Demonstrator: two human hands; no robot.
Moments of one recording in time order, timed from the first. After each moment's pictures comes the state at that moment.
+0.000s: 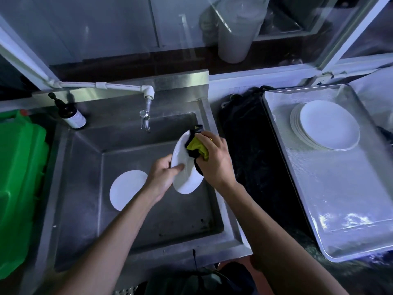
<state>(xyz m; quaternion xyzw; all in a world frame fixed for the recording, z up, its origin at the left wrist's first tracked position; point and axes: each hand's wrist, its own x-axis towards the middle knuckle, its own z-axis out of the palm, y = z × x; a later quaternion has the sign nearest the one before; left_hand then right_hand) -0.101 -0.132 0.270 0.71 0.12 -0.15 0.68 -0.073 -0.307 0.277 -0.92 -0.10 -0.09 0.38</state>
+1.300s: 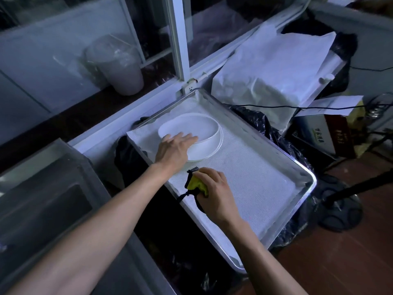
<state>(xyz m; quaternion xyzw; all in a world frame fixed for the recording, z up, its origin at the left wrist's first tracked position) 0.060 -0.559 0.275 0.90 -0.43 0.03 0.09 -0.130 -0.629 0.261 -0.90 0.14 -0.17 0.37</state>
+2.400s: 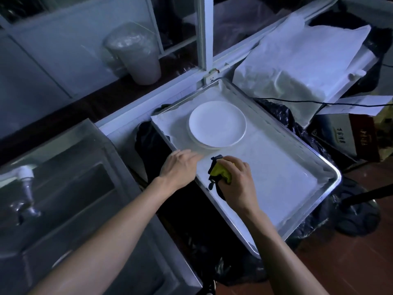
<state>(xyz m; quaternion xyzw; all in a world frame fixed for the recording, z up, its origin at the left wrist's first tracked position) 0.011 -0.468 0.263 0.89 -0.46 0.01 0.08 -0.132 -0.612 0.250 -0.89 0.18 -0.19 0.37</state>
